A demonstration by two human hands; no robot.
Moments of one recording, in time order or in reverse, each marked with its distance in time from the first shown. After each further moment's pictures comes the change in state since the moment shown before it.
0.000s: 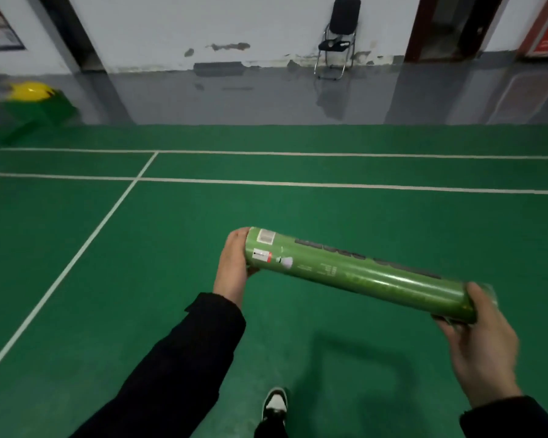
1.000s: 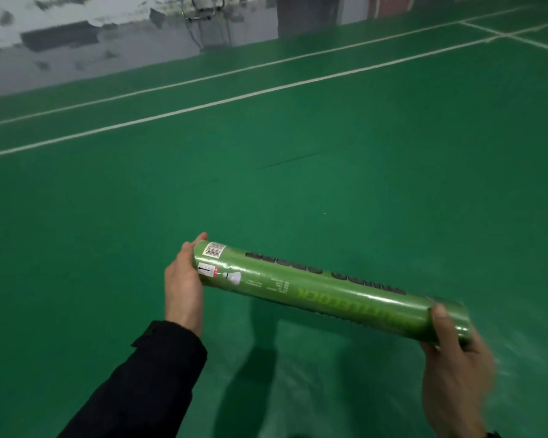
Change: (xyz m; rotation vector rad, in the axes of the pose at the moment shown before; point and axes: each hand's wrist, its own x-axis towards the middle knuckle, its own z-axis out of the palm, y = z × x) left_hand 0.074 -0.643 0.020 0.132 -0.104 -0.030; right_hand 0.180 0.542 -0.391 -0.092 0.380 -0.408
